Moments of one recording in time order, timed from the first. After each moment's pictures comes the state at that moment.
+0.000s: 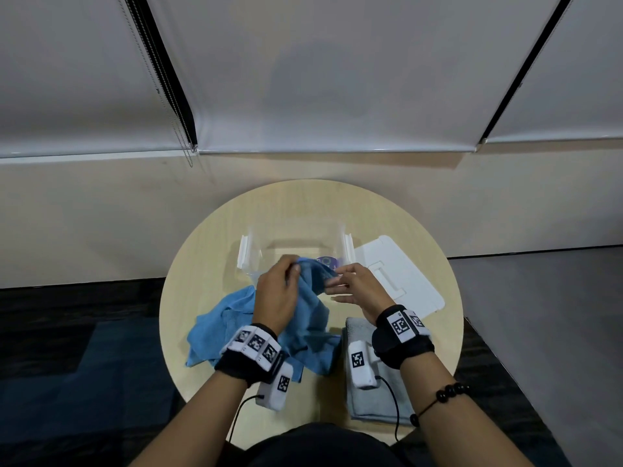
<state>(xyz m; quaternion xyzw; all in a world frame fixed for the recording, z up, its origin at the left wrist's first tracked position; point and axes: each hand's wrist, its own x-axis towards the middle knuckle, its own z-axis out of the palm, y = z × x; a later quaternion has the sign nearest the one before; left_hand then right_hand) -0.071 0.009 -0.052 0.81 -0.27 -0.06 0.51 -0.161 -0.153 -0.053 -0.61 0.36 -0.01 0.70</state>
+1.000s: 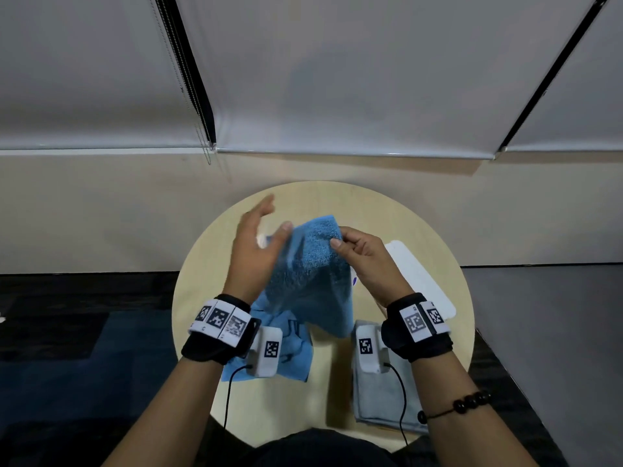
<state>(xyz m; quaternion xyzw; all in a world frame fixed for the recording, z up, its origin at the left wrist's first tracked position) -0.030 0.041 0.023 0.77 -0.26 -0.04 0.59 -0.153 -0.136 0.027 -0.70 0.07 -0.13 0.69</state>
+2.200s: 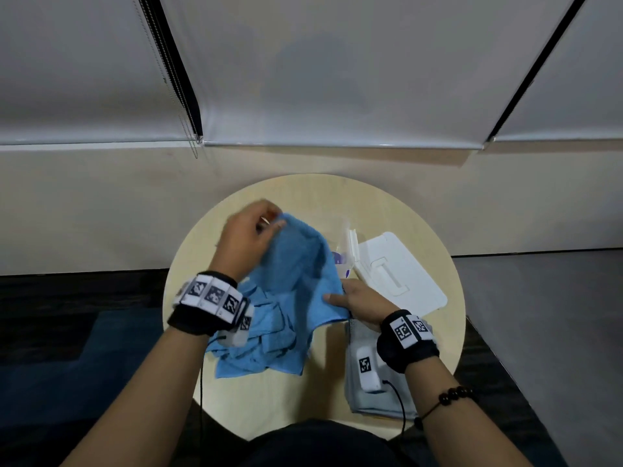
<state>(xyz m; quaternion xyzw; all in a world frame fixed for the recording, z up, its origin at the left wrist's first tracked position) 0.000 0.033 0.026 0.82 -0.37 0.02 0.43 -0.174 -0.145 -0.072 -0.66 0.23 0.12 0.70</state>
